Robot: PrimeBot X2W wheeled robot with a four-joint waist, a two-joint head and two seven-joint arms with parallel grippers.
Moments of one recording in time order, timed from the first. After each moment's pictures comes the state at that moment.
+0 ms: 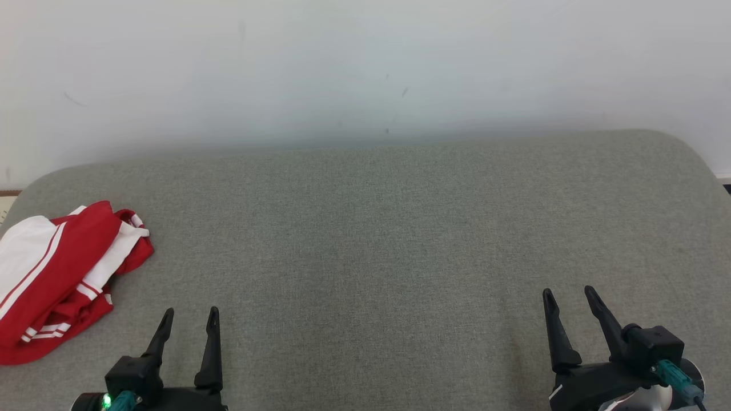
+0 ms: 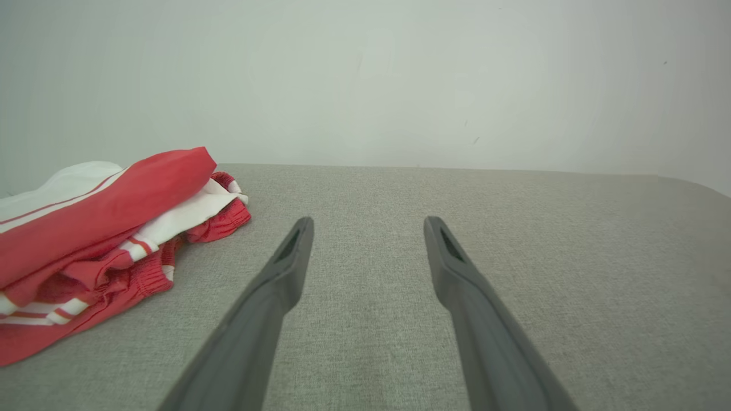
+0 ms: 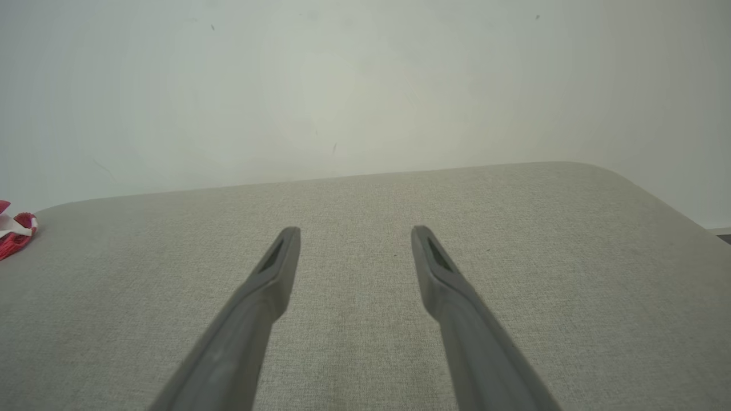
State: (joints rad) left arm -0.20 0.14 -0.14 0.23 -0.23 0.09 -0.22; right arm -0.12 -0.17 0.19 0.21 0.20 0.13 -0.20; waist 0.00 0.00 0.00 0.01
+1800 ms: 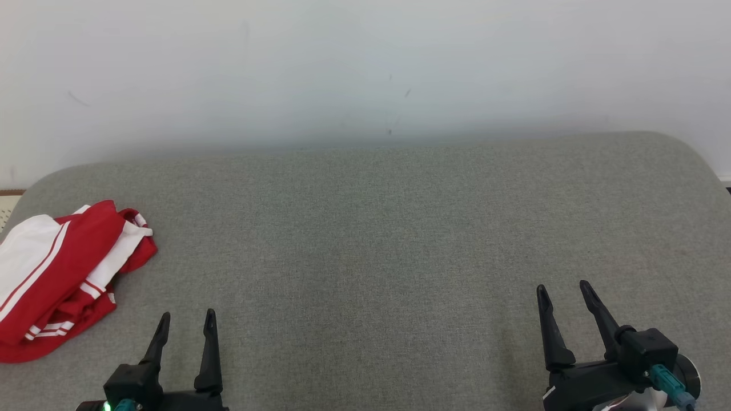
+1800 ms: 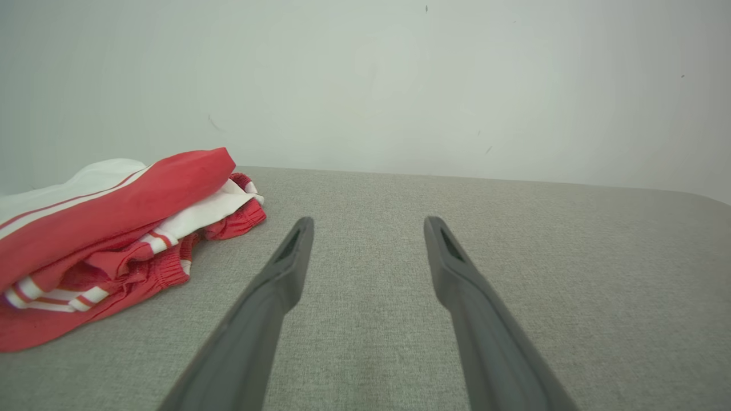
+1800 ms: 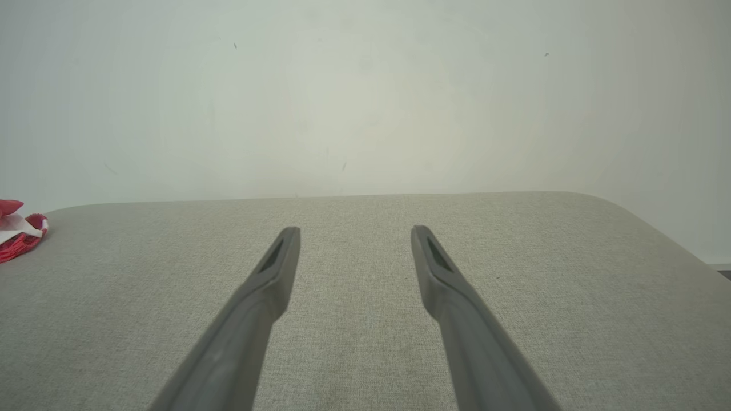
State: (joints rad) left arm -0.19 0.09 -0.09 0.24 -0.18 0.10 -0.26; right arm -0.11 -0.15 0.18 0.17 0.12 0.13 -0.24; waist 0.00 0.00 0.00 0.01
